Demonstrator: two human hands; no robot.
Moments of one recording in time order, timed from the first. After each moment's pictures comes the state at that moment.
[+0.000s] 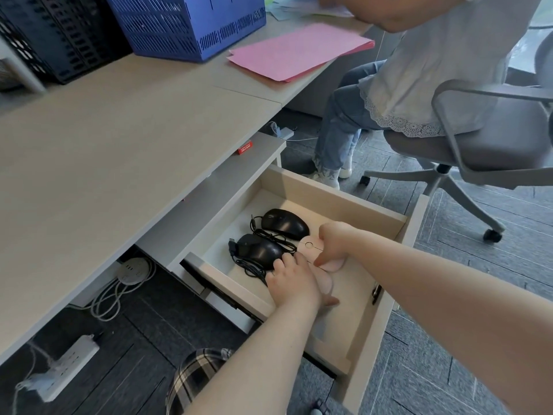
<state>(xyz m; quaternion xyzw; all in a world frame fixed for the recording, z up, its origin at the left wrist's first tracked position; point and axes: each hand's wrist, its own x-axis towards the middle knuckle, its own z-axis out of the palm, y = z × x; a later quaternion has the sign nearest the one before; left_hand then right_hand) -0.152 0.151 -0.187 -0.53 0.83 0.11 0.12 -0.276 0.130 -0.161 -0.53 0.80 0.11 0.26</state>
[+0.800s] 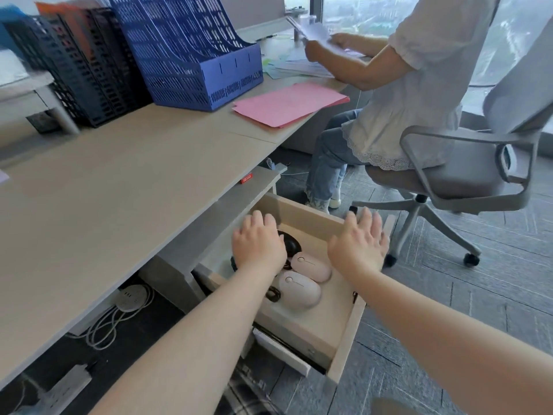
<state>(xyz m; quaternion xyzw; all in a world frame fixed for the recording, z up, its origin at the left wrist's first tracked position) -0.116 0.112 -0.077 -0.47 0.88 0.01 -0.09 -0.248 0.200 -0.107 -0.29 0.94 -0.19 0.04</state>
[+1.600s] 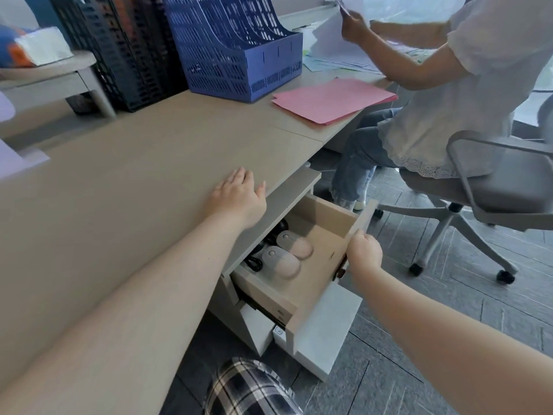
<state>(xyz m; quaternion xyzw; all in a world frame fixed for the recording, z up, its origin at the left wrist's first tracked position) -0.057 -0.014 -0.032 -0.50 0.86 0.07 -0.04 -0.219 0.126 -0.127 -0.05 0.80 -0.52 0.29</state>
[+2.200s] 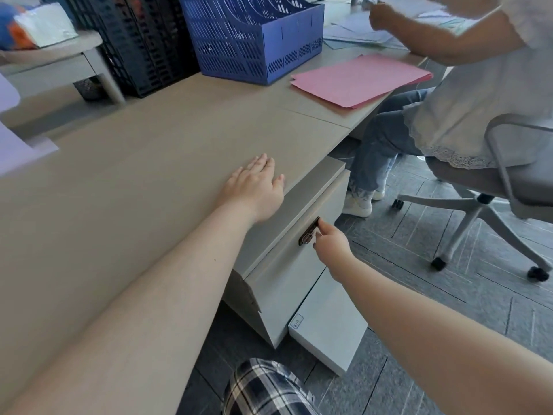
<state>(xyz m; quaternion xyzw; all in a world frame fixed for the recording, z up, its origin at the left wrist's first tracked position) -0.052 -0.030 -0.030 -0.46 0.88 0.09 -0.03 -0.170 0.060 -0.154 -0.20 0.75 -0.46 0.44</state>
